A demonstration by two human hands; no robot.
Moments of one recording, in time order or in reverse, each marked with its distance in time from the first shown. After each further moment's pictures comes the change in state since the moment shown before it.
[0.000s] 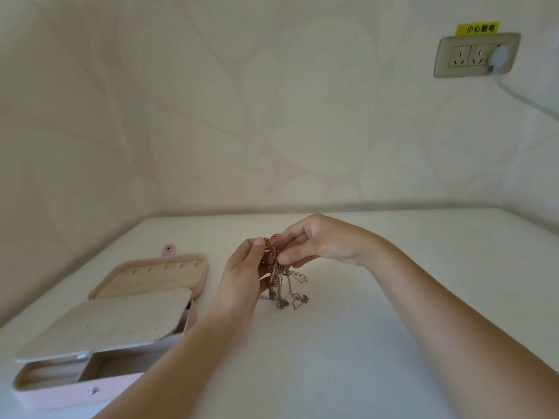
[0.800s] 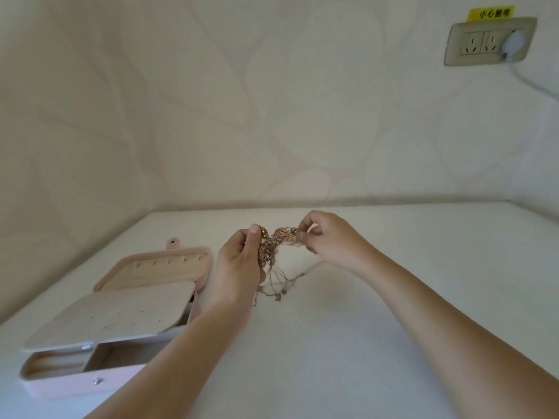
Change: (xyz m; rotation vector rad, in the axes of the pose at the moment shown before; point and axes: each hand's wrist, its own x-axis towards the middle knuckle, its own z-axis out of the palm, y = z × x) left_hand 0.003 0.003 -0.003 0.208 0.223 0.073; right_hand -0.001 0.013 0.017 -0.178 0.451 0.057
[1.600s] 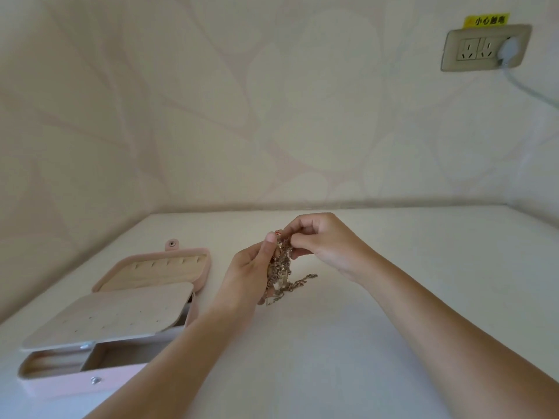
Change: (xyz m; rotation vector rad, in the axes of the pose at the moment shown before) left_hand -0.015 0.008 0.003 0.082 -0.250 -0.037; right_hand -0.007 -0.006 0.002 0.307 -0.086 -0.120
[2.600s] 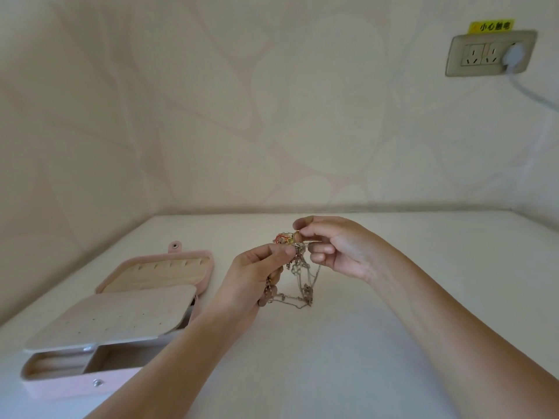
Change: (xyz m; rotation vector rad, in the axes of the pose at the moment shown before) left_hand 0.002 0.000 -0.007 -0.179 -0.114 -0.073; right_hand 0.001 -0.011 -0.011 0.588 -0.069 0.296
